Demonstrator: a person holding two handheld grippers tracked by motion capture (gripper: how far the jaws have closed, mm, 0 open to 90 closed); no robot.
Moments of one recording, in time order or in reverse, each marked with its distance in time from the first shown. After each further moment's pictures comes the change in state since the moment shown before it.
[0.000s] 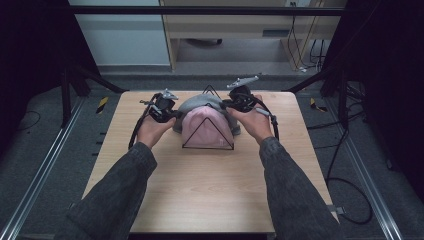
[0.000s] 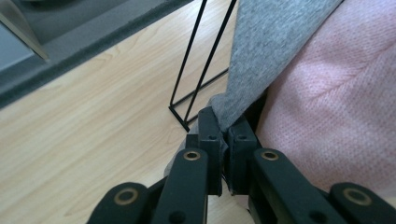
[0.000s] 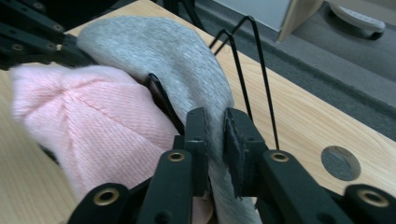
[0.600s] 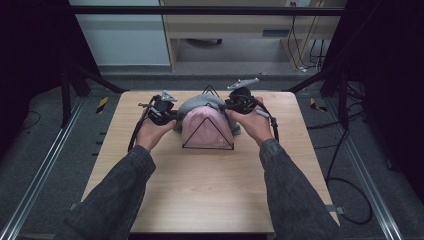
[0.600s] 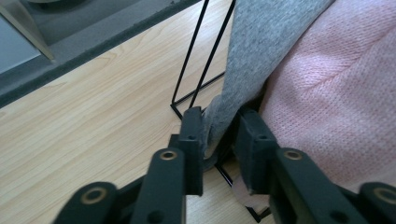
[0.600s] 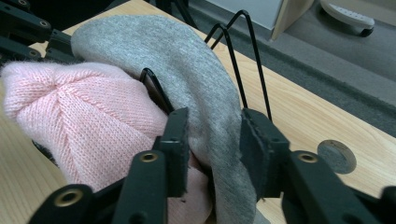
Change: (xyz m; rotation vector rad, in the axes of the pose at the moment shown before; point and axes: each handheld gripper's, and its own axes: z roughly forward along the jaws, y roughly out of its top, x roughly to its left) left arm -0.004 -0.005 -0.004 -0.019 0.028 -0.005; right arm 0.003 -0.004 -0.001 -0.004 -0.027 0.015
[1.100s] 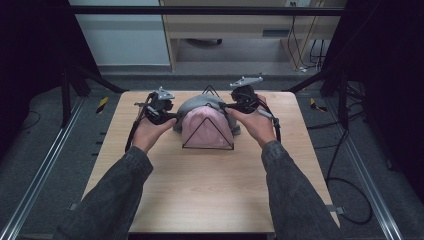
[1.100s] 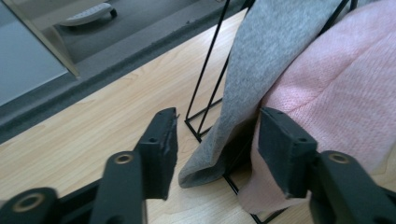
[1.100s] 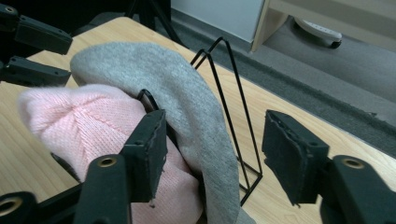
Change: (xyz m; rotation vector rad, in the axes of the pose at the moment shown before) left arm -0.007 0.010 -0.027 -0.061 0.074 0.020; right arm 0.007 0.007 -0.020 -0.049 -0.078 0.012
